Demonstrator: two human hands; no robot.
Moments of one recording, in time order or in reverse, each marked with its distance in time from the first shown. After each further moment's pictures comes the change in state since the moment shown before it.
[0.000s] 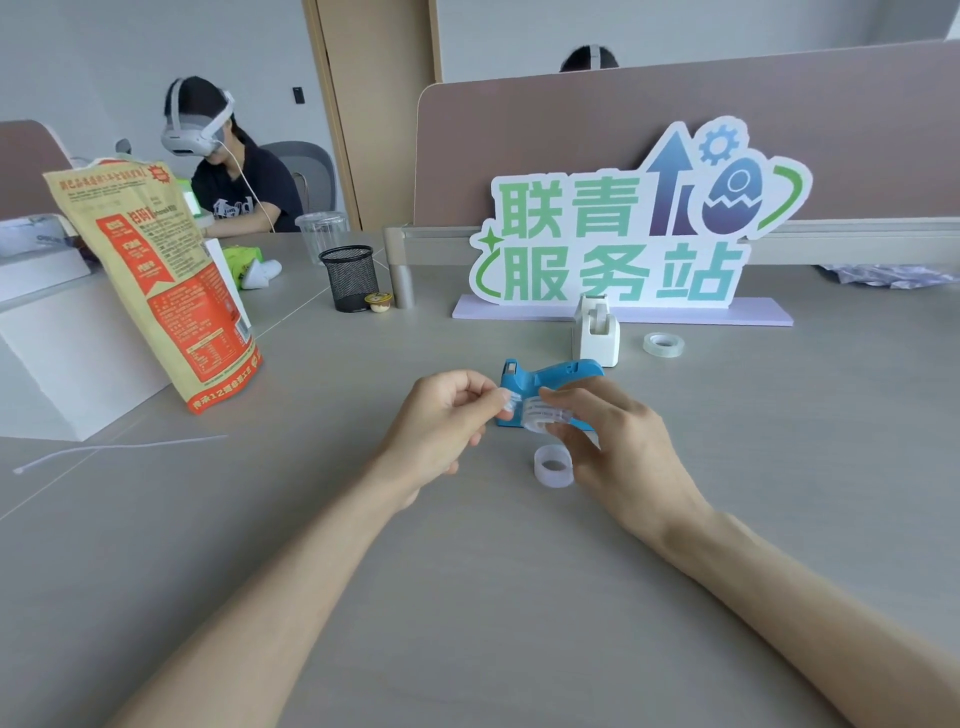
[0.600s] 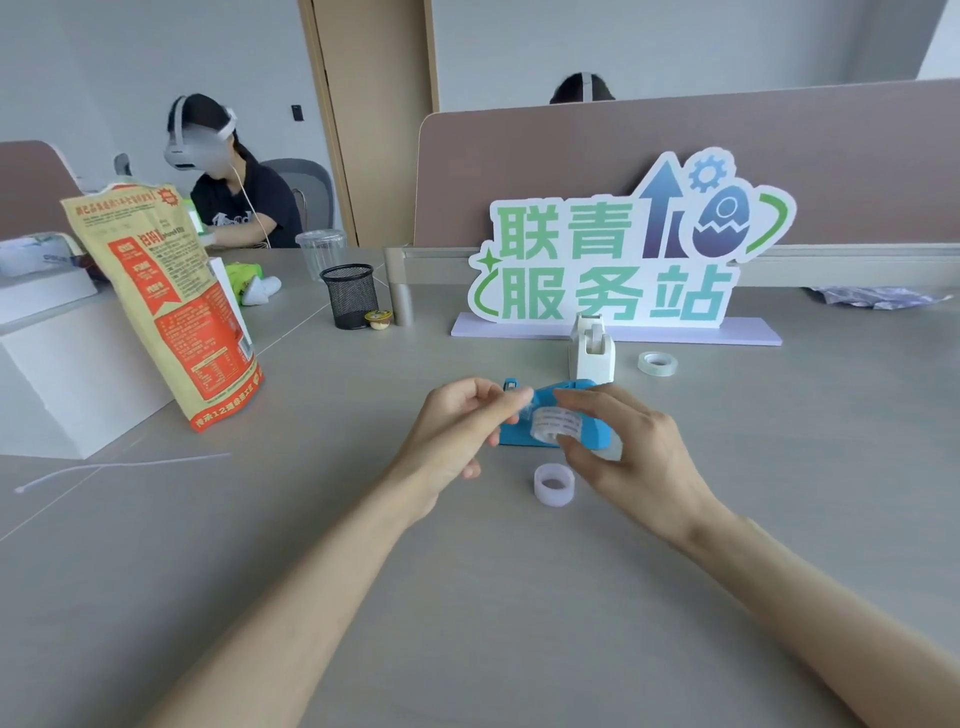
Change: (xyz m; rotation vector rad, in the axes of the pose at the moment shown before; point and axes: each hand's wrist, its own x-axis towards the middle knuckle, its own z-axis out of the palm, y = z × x) left_hand 0.003 0.012 0.005 -0.120 -0.038 0.009; right_hand 0.005 0.003 -0.019 0.066 -0.013 0.024
